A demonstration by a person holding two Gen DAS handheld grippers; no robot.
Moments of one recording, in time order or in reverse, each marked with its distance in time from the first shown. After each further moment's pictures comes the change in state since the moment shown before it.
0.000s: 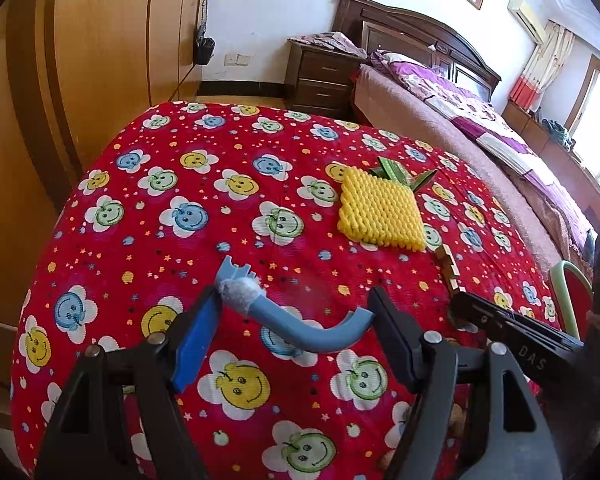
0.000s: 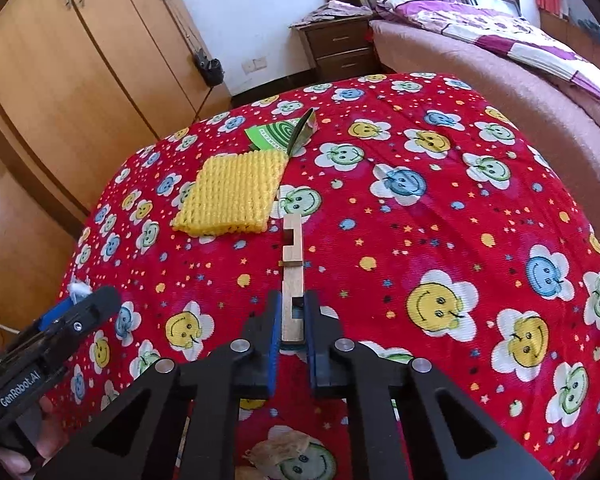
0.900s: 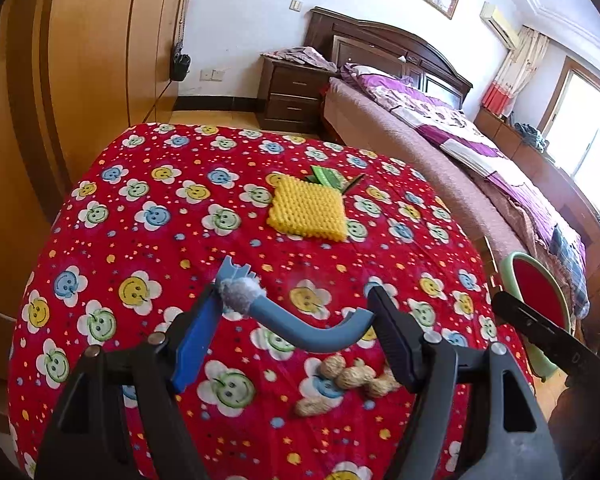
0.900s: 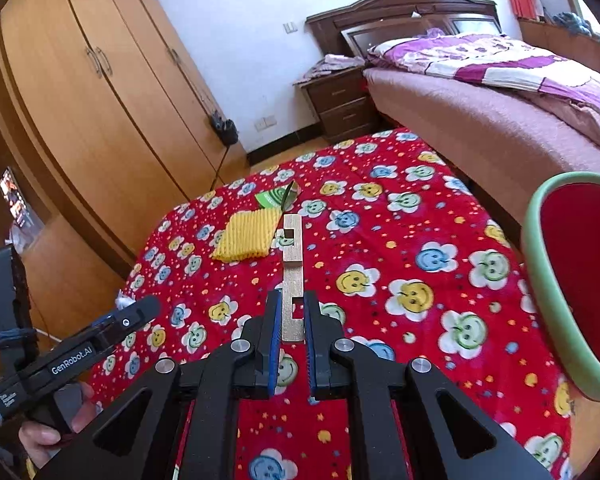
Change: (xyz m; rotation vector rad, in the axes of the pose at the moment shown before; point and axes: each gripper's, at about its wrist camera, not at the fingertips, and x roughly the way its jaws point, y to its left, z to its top) left arm -0.056 -0.043 -0.019 0.028 -0.050 -0.089; right arm -0.123 -0.035 -0.036 0.060 -0.208 0.085
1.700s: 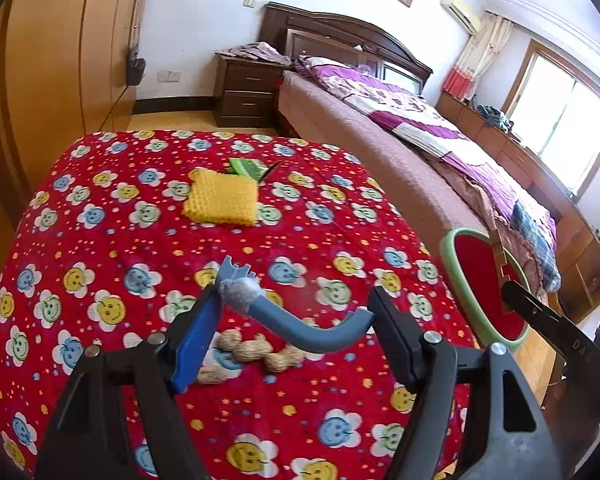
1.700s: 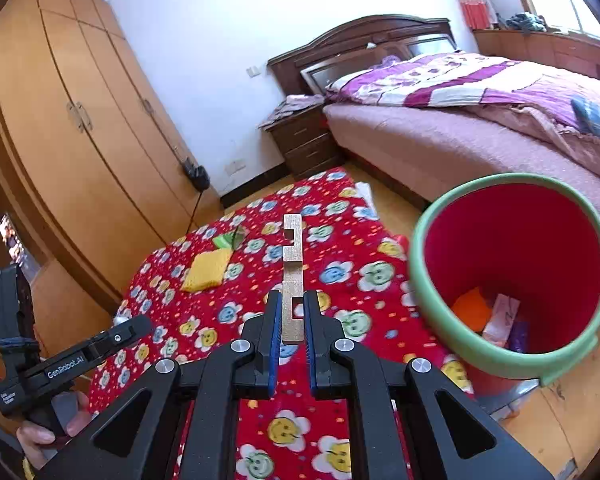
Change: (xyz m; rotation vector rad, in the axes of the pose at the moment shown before) left arm -0.022 -0.068 -0.012 0.076 0.026 -0.124; right arm -0.085 -0.058 -0.013 0.093 -0.150 -0.080
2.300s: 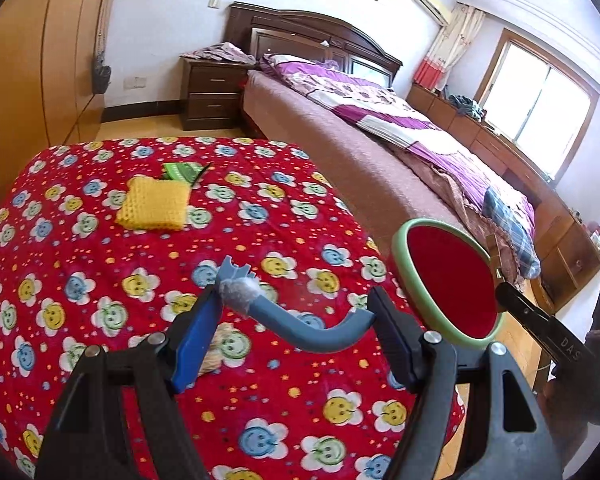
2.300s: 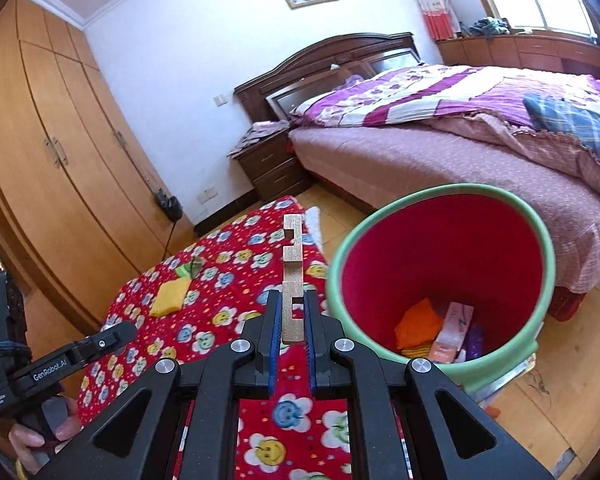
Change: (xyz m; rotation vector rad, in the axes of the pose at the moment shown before) left arm 0.012 -0.060 0.001 0.063 0.008 -0.084; right arm -0.036 -0.057 0.003 0.068 -0.090 -0.083
